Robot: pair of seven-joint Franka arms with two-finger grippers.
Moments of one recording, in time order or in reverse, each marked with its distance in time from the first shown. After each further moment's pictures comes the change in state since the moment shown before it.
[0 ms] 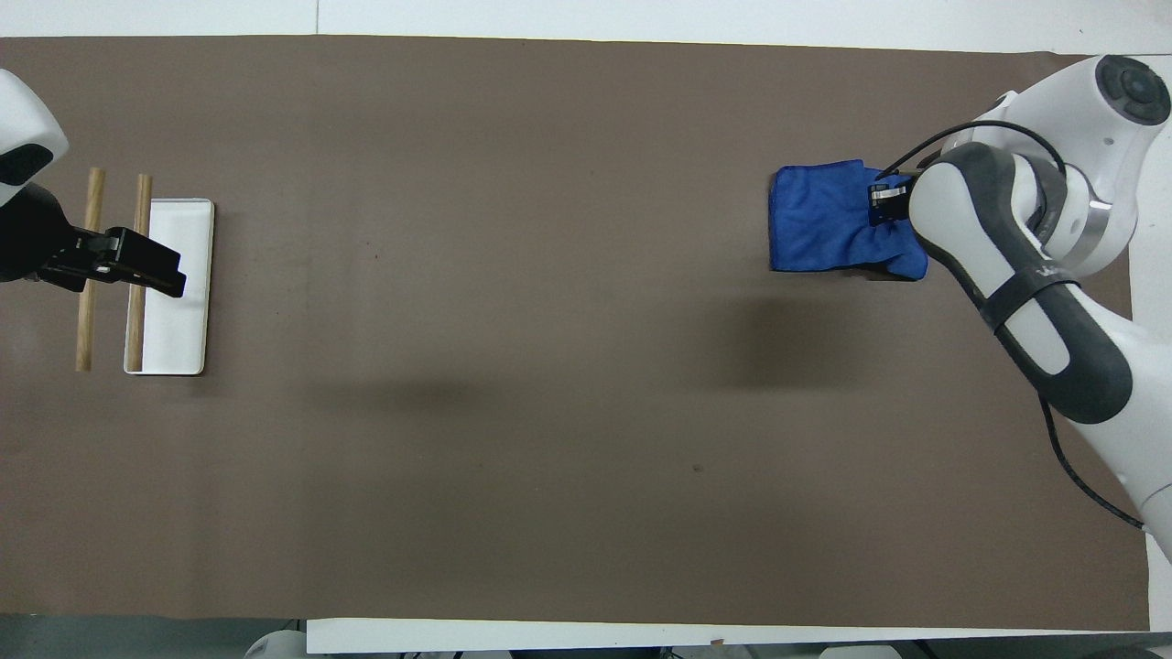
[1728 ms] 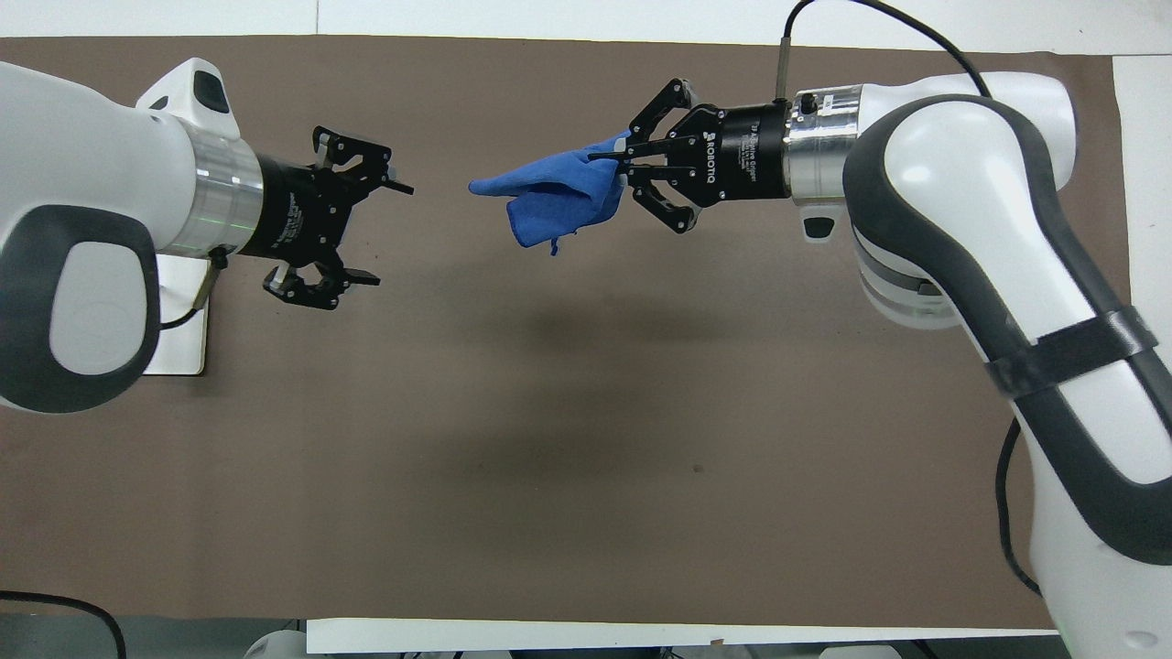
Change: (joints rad) left arm -0.009 0.042 -0.251 -0.165 -0.387 0.570 -1.355; right arm 0.265 -0.209 0.093 -0.068 0.995 0.078 1.087
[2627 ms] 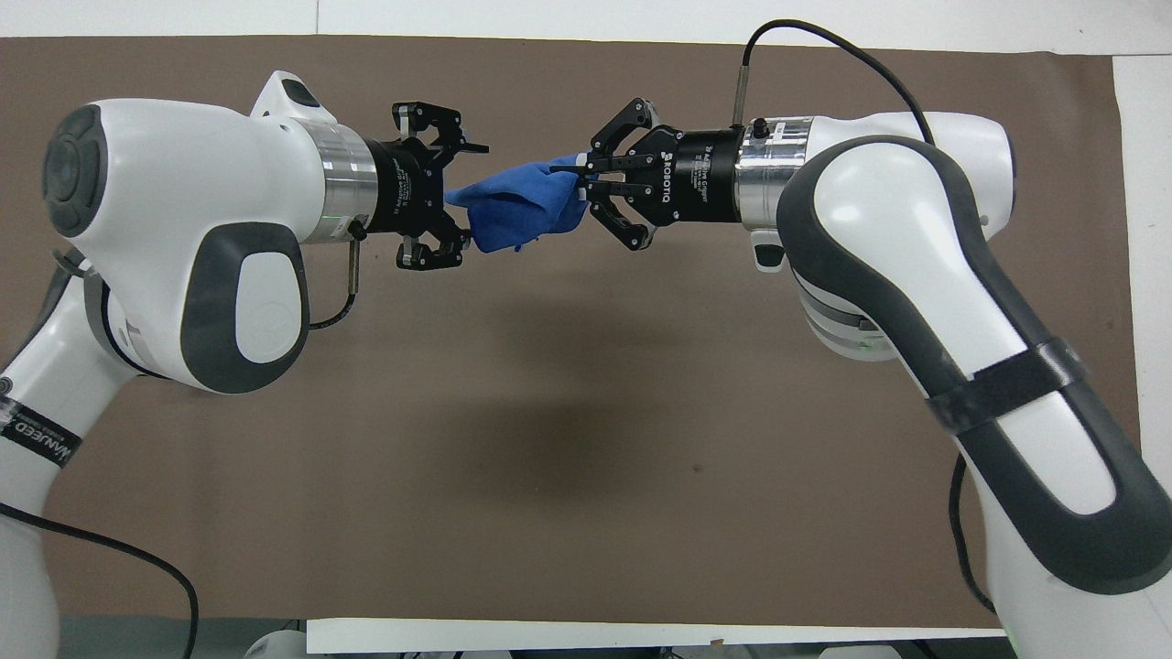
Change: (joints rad) left arm -0.014 0.123 -0.103 -0.009 -0.014 0.311 -0.266; right arm 0.065 -0.011 0.000 -0.029 0.026 0.096 0.053
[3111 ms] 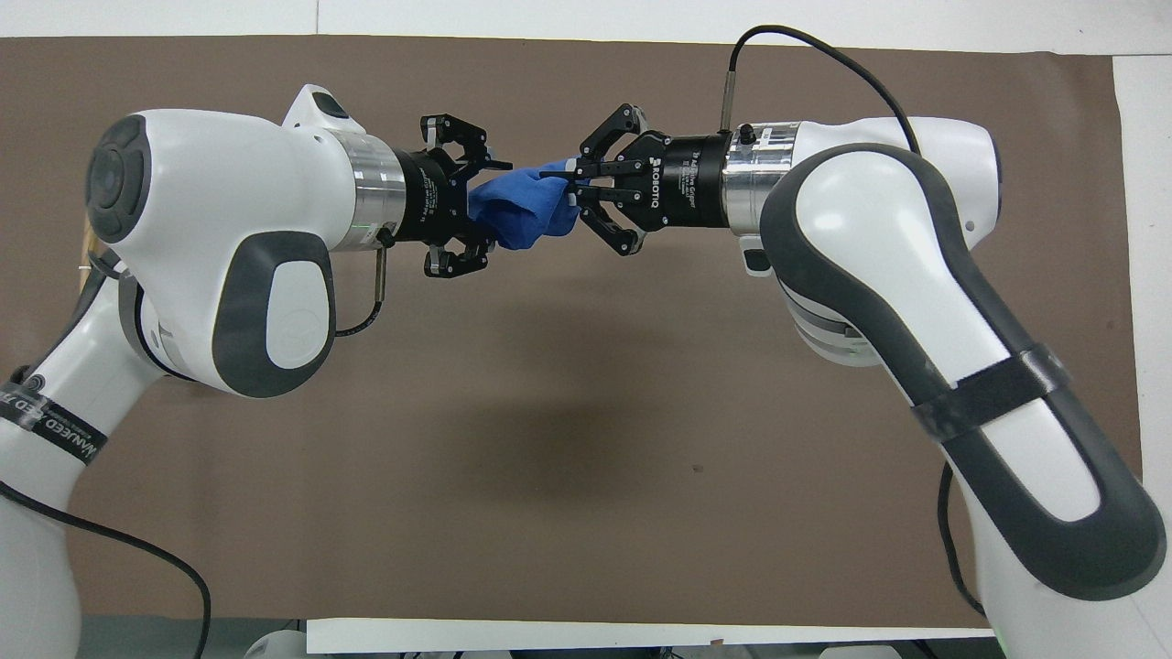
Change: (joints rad) left arm -0.005 0.017 -0.022 0.000 0.000 0.012 -0.035; right arm 0.014 0.000 -0.001 -0.001 0.000 0.011 0.000
